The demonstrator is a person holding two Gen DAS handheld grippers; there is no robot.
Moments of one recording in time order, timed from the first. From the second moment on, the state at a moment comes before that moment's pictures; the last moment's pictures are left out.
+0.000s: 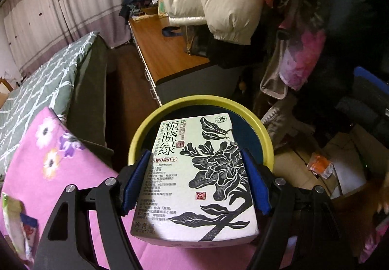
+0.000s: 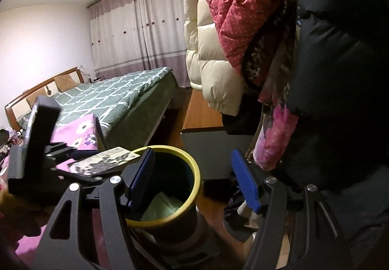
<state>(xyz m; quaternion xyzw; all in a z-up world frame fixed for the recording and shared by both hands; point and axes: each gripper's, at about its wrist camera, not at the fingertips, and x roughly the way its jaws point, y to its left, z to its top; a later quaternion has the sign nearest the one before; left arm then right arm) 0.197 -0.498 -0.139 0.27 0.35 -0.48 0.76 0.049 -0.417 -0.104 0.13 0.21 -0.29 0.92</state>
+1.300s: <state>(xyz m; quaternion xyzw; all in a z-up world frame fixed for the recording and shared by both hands) 0.279 0.071 -0.130 -0.06 0.25 0.11 0.96 0.237 -0.179 -0.124 0.05 0.32 0.03 0.95</state>
